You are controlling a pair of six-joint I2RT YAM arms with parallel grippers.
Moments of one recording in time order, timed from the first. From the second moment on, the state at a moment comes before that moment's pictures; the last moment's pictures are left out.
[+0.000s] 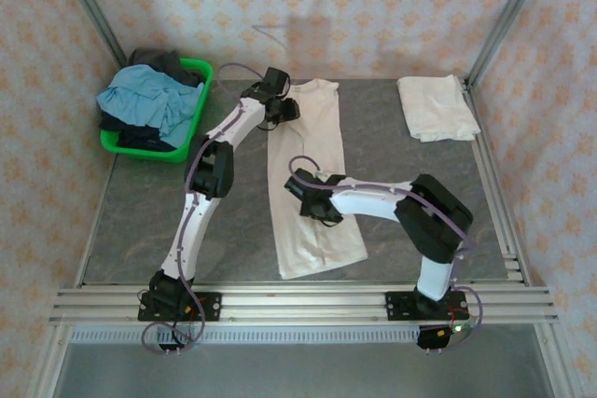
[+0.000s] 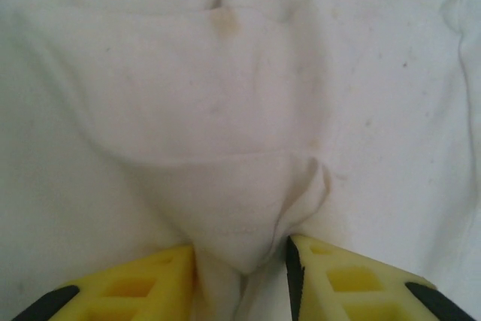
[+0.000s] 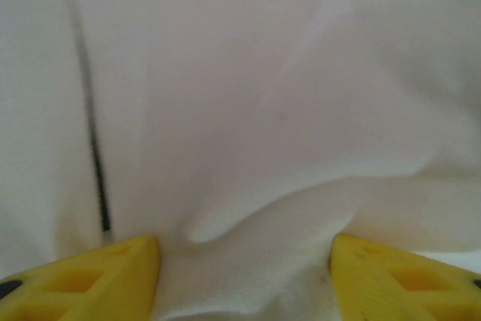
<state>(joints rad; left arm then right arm) -0.30 2.64 2.40 -0.70 0.13 -0.51 0.91 1.83 1.12 -0.58 0.26 1.02</state>
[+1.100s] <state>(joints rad) -0.63 1.03 0.54 -0.67 0.00 -0.76 1.12 1.35 0.68 -0.65 0.16 1.26</state>
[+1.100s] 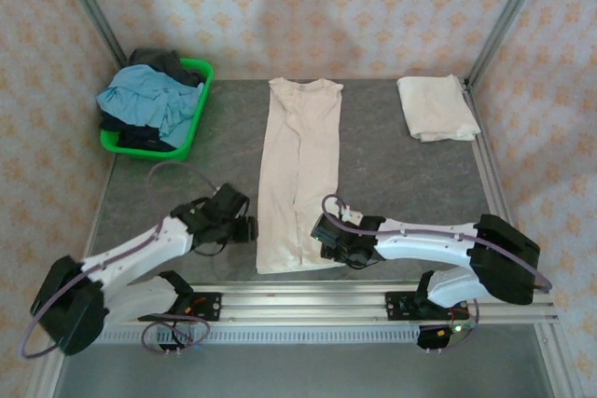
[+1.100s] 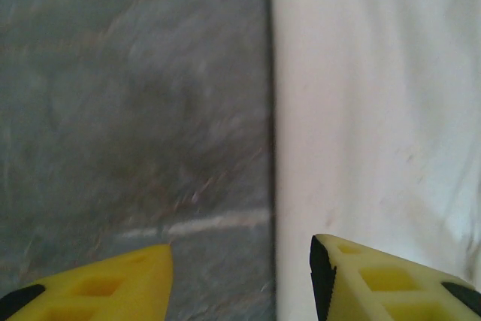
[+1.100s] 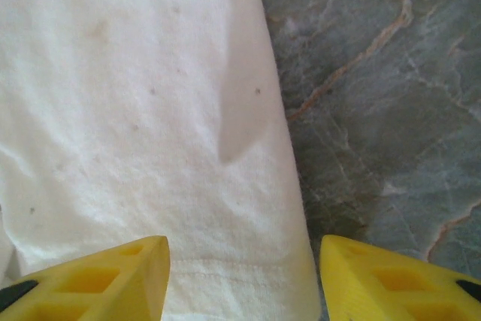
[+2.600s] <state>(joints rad) -1.09 1.00 0.35 -0.49 -0.18 -1.10 1.29 1.36 0.70 -0.77 0.18 1.45</state>
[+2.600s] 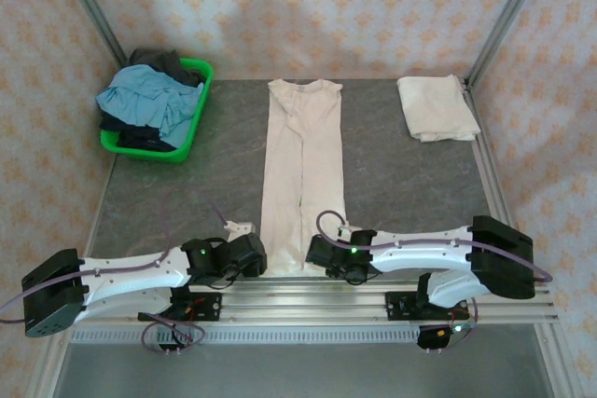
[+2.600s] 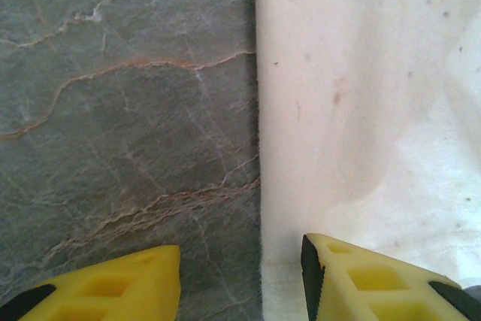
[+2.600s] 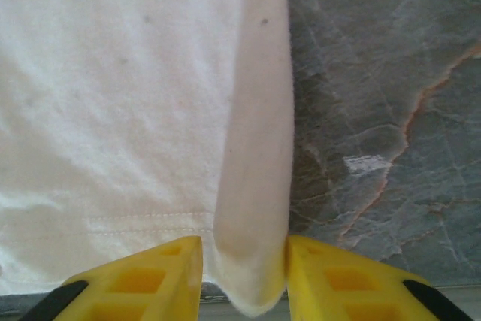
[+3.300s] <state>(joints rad) -1.21 0.95 0.36 -0.39 -0.14 -1.17 1.29 1.31 0.61 -0.68 0.23 1.46</state>
